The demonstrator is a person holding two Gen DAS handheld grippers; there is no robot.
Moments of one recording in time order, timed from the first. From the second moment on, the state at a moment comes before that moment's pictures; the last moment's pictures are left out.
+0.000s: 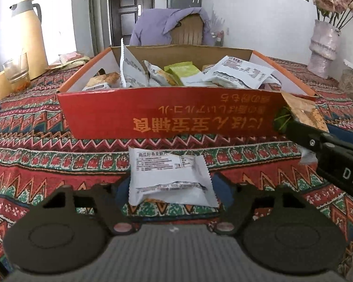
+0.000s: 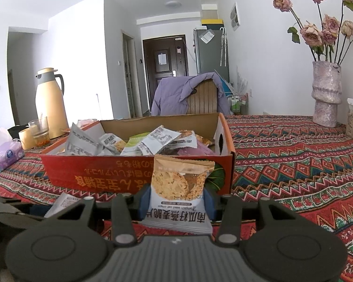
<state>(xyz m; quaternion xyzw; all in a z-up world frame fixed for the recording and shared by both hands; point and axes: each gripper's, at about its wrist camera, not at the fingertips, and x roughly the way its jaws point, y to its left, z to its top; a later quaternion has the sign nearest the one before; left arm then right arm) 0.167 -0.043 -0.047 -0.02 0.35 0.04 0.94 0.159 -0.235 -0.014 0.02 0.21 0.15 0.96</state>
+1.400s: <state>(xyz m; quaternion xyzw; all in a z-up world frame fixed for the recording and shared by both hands) 0.135 -0.019 0.020 -0.02 0.24 0.03 0.97 0.140 -0.210 0.014 -0.03 0.15 0.18 0.97</state>
